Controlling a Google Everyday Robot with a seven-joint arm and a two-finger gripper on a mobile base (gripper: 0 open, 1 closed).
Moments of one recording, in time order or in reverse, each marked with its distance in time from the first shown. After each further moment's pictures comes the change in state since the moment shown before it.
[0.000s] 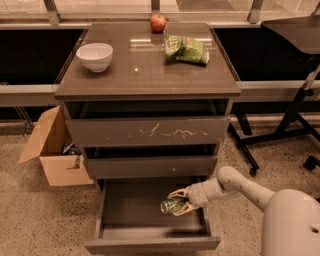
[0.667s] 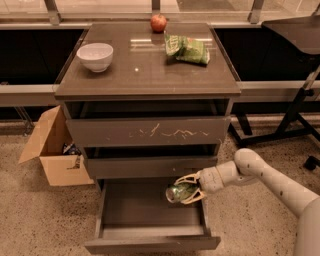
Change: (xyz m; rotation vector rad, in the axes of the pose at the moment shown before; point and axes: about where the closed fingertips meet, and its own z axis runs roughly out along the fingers) arm -0.117 -0.023 -0.093 0.027 -0.149 -0.200
